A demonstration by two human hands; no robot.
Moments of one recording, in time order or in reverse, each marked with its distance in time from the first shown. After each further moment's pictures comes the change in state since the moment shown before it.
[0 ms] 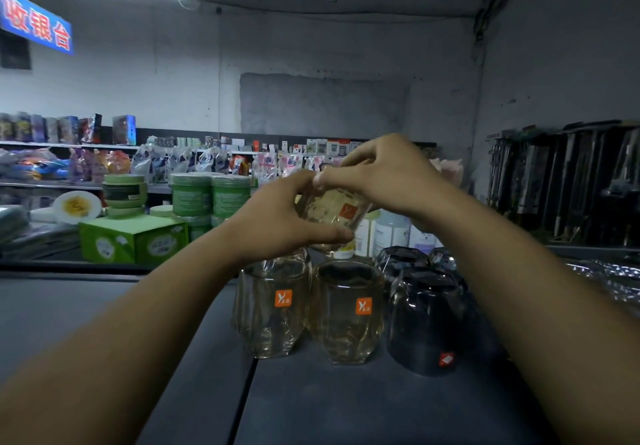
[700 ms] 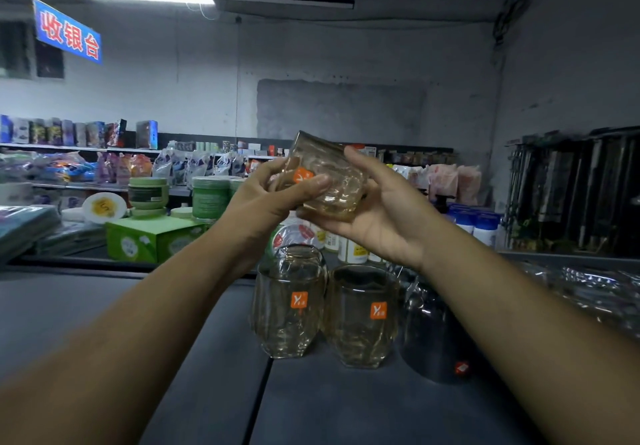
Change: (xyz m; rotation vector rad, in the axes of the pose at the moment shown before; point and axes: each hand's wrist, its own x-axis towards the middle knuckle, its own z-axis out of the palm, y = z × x) left_hand -0.011 -0.008 -0.015 -0.791 0.202 -0.187; right_hand -0.009 0.009 0.034 1.354 -0.385 0.289
